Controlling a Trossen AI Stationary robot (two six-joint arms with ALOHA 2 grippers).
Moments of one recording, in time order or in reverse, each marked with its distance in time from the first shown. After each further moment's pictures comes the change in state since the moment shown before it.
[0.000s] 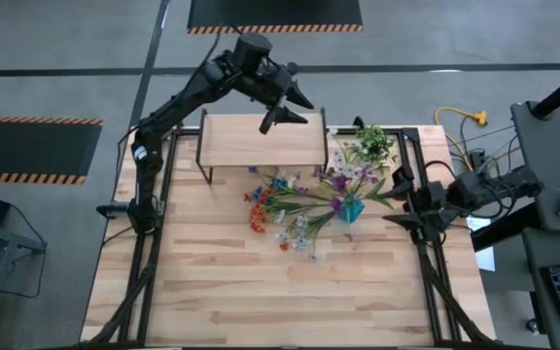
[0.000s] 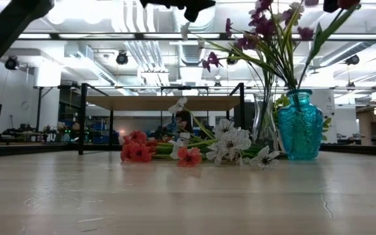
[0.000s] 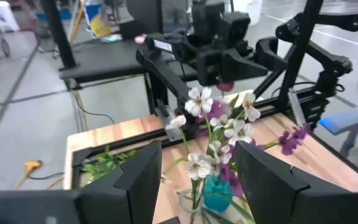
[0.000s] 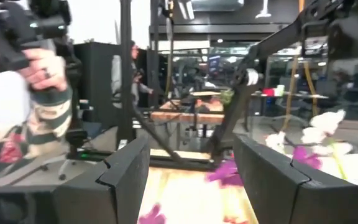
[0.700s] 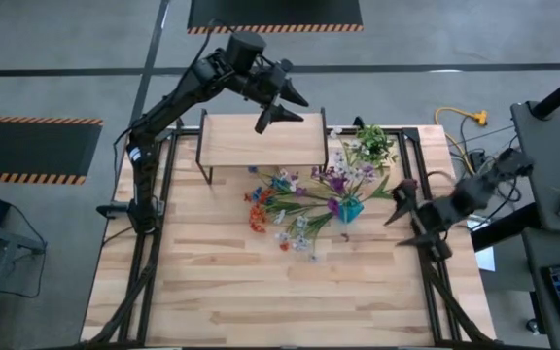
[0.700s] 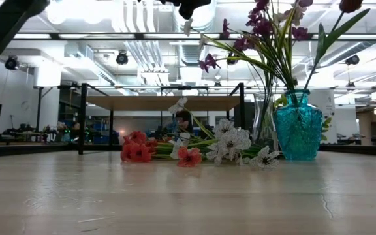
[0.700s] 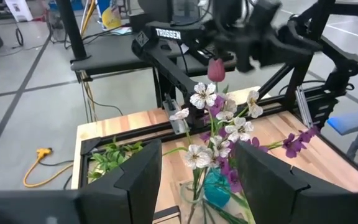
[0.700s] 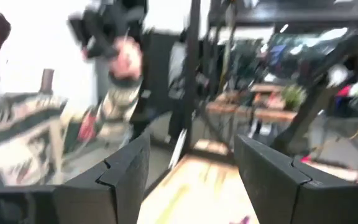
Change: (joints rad) left arm -0.002 -0.035 0.000 -0.047 -0.056 -0.016; right arm 0.272 0.140 0.111 -0.043 0.005 -0.030
